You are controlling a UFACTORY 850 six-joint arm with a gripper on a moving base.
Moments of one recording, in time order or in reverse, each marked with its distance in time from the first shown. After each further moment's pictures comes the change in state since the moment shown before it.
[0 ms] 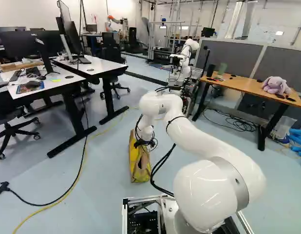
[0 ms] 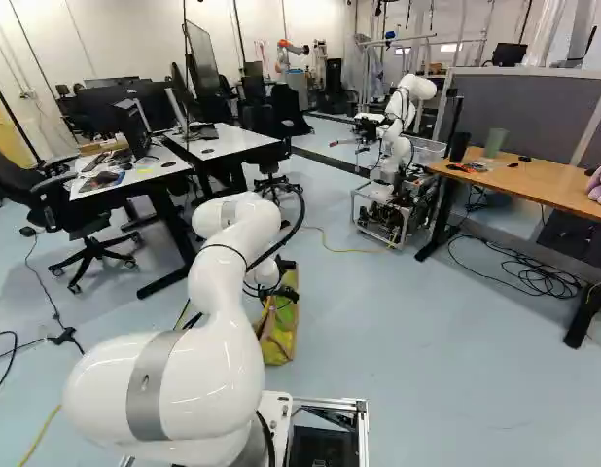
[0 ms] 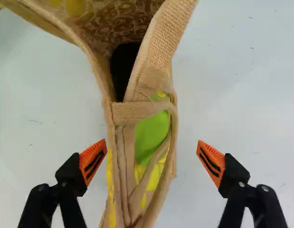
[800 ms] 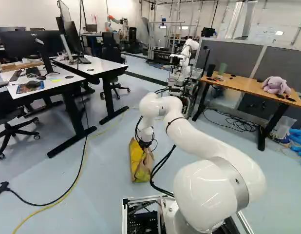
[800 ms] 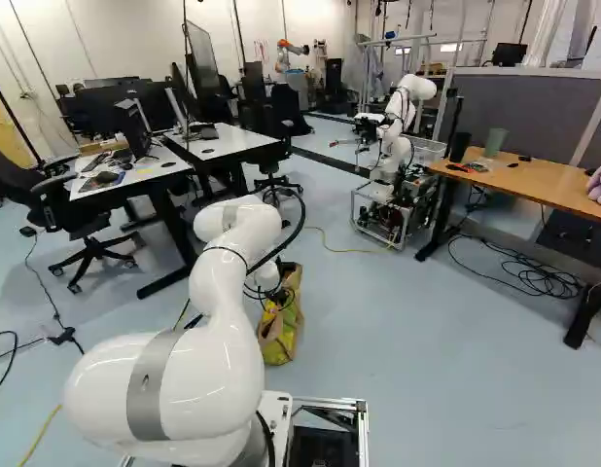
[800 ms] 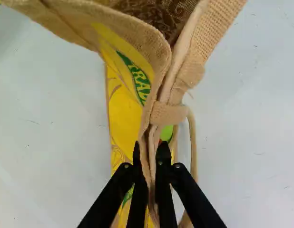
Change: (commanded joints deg) arm 0.0 -0.9 -0.9 0.0 0.0 0.0
